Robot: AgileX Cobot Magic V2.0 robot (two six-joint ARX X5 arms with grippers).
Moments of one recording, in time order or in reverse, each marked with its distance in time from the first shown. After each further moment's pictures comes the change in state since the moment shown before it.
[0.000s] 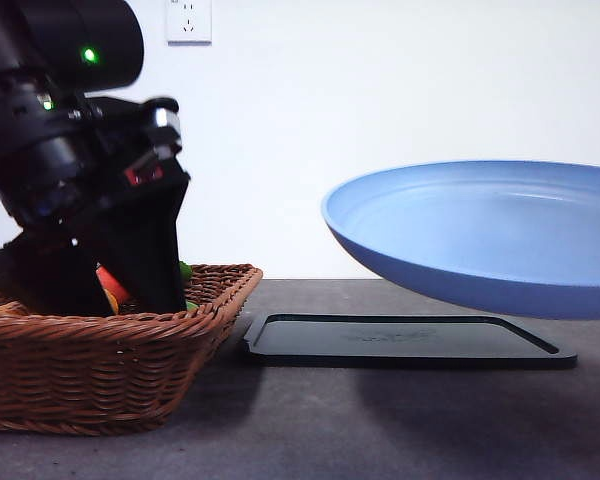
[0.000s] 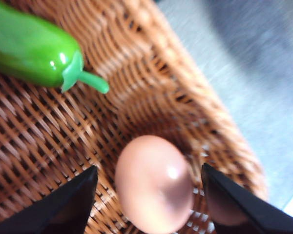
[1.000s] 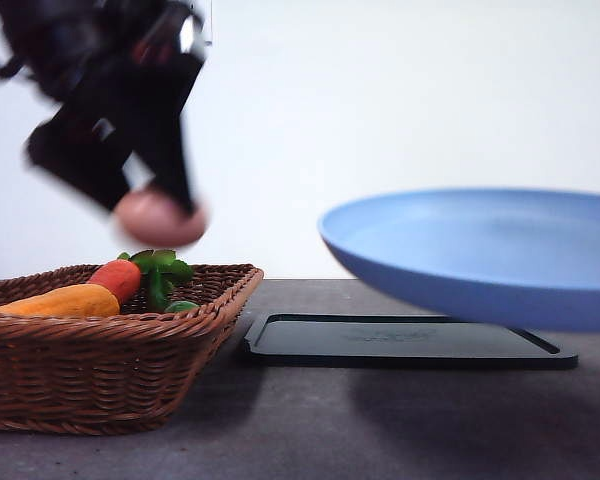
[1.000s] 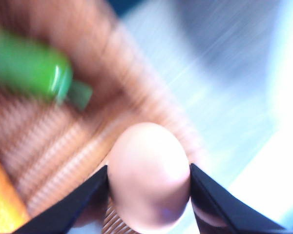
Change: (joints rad) left_arx -0.010 0.012 0.336 -0.369 0.043 0.070; right_arx 0.001 0.062 0.000 -0.035 -0.017 0.041
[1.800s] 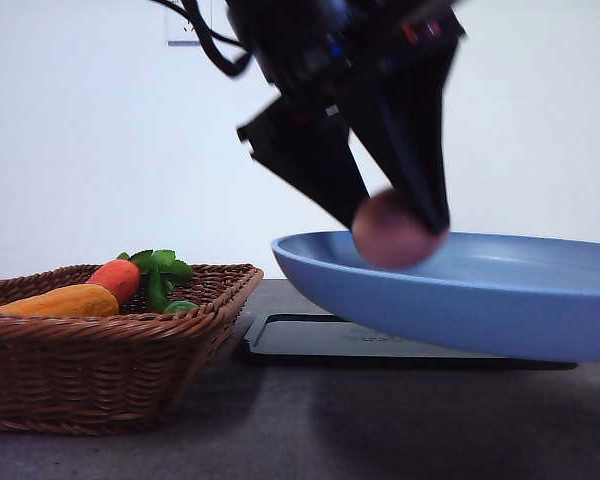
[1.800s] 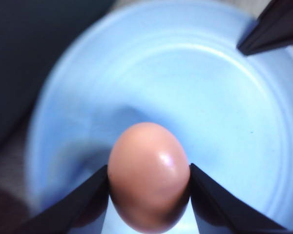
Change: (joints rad) left_arx -0.446 0.191 0.108 0.257 -0.270 -0.088; right_arx 0.065 0.133 0.000 -0.009 -0.074 -0.002
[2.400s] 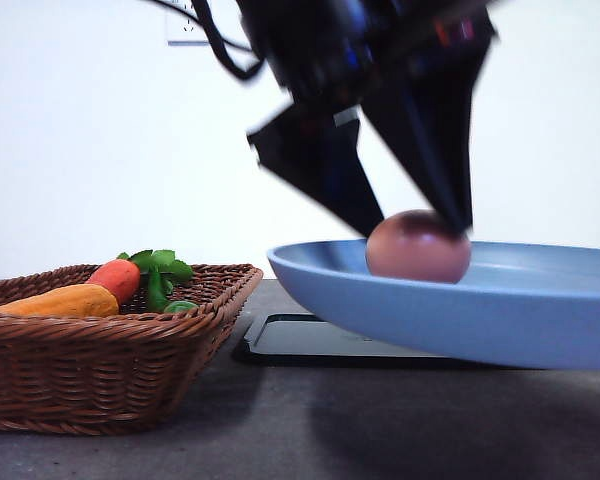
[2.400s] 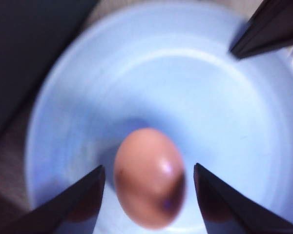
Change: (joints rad) left_arx -0.017 -0.053 0.000 -0.002 0.000 -0.019; right_arx 0.004 0.006 0.000 -0.024 -0.011 0.000
